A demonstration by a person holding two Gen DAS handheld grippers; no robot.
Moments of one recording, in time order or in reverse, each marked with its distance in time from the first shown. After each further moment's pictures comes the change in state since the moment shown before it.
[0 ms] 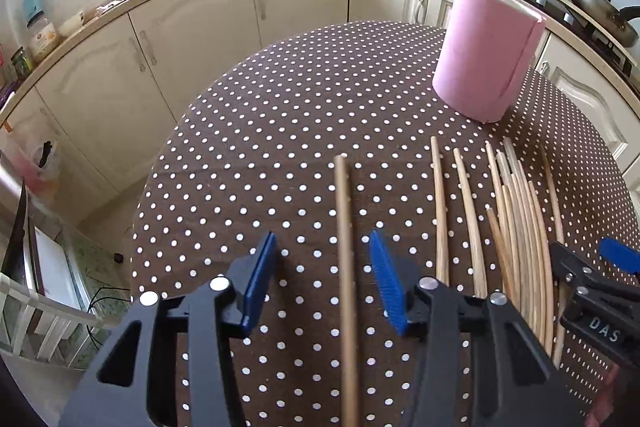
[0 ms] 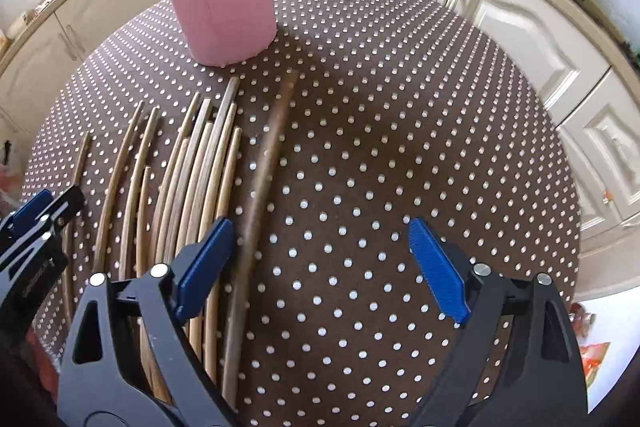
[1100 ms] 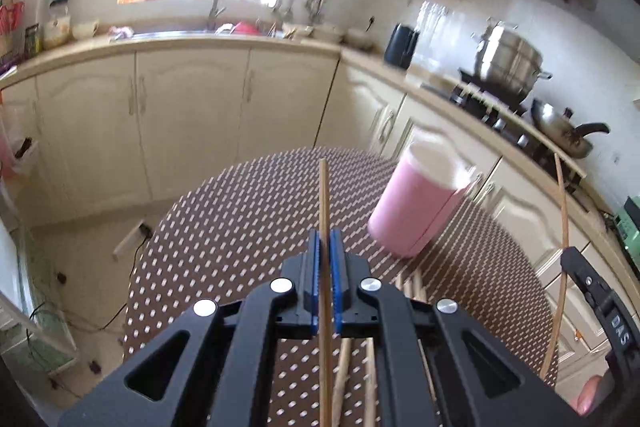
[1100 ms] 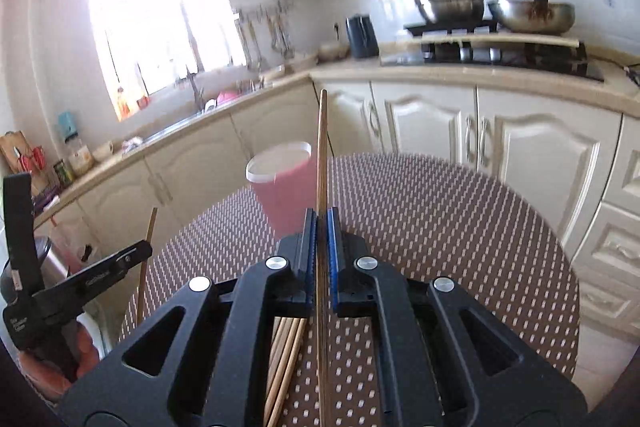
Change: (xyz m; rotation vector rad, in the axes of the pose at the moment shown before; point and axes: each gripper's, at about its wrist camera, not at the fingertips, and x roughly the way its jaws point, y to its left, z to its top) left arm -0.092 0.013 0.026 -0.188 -0.362 -0.195; right arm -0.109 -0.068 0.004 0.130 -0.634 0.322
